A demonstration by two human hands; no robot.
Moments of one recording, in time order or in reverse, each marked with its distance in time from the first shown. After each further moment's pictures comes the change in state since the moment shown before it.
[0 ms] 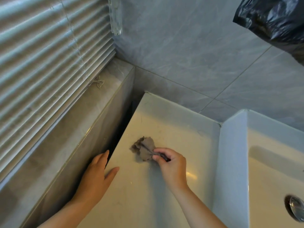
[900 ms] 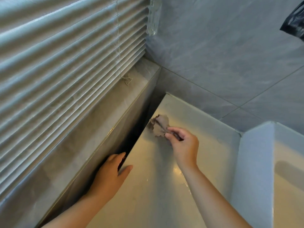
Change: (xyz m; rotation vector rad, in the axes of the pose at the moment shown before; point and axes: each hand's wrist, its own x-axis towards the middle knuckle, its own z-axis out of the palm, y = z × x) left_hand -0.011 -0.010 -0.010 -0.163 -0.057 -0.116; right_hand 0.040 -0.044 0.028 0.029 0.043 -0.127
